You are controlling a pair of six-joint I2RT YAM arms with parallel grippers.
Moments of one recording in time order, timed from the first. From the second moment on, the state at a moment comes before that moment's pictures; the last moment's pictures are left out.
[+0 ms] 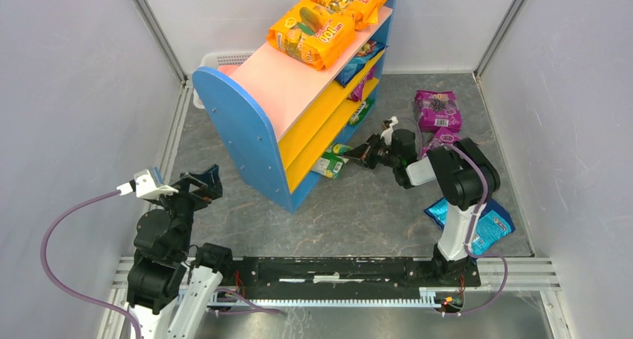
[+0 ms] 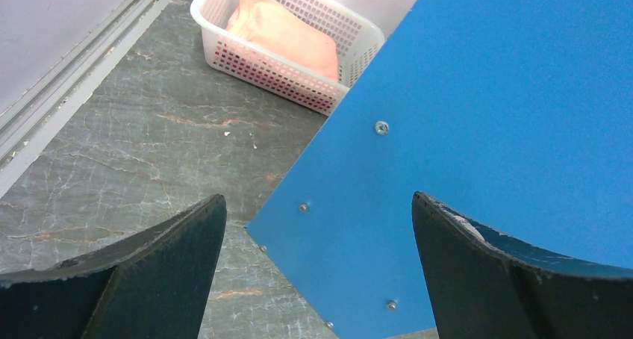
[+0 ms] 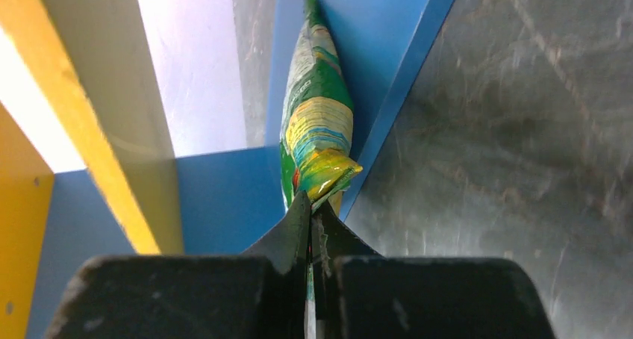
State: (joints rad) left arm -0.24 0.16 0.78 -0.68 -0.35 -0.48; right arm 0.32 1.90 0.66 0.87 -0.62 1.14
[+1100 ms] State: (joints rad) left arm -0.21 0.18 0.78 -0.68 -0.35 -0.48; right arm 0.31 2.14 1.07 0.63 -0.46 0.99
